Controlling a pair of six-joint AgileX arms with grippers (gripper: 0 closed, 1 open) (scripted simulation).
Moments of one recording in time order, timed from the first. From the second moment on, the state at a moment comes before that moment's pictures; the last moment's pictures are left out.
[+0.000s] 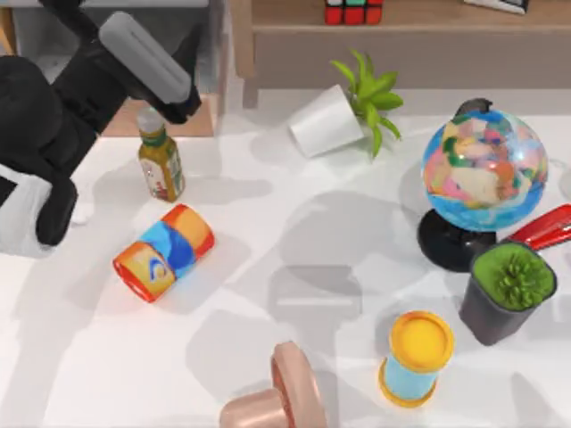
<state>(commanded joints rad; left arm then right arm) -0.21 1.94 0.82 1.39 0.34 0.92 0.00 0.00 0.00 0.00 0.00 0.00</state>
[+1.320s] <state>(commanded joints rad) 0.72 1.99 0.44 1.54 0.76 1.59 0.00 0.00 0.00 0.00 0.00 0.00</state>
